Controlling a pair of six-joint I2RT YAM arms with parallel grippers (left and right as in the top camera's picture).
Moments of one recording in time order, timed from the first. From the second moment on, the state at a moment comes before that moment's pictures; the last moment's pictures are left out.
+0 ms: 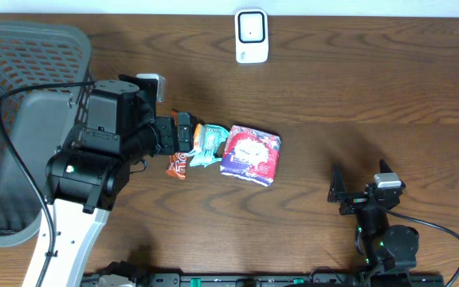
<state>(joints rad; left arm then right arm) -0.25 1.14 1.23 -0.89 0.17 -0.25 0.07 0.01 0.01 -0.07 -0.03 0.05</state>
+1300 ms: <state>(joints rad) -0.25 1.14 1.23 -0.89 0.17 -0.25 0.07 0.49 0.66 -0.55 -0.82 0.42</state>
